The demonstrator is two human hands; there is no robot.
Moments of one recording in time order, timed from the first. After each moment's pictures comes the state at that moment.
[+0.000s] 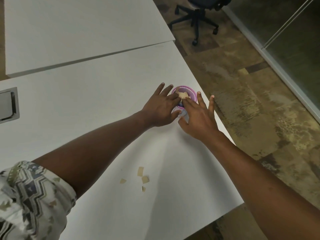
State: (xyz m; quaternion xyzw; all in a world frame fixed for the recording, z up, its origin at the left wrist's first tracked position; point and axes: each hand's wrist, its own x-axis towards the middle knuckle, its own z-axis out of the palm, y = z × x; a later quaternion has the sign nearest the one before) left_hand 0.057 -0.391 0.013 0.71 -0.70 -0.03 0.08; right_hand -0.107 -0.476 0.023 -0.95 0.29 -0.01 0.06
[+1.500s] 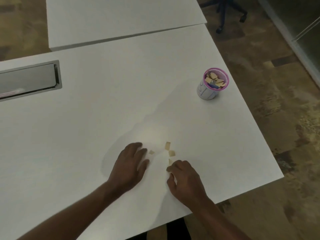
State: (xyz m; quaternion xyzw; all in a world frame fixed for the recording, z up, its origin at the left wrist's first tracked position) left_hand -0.011 -0.071 -0.038 0.85 -0.48 -0.15 0.18; right_hand -0.192 -0.218 -0.013 -0.93 0.23 -0.03 0.29
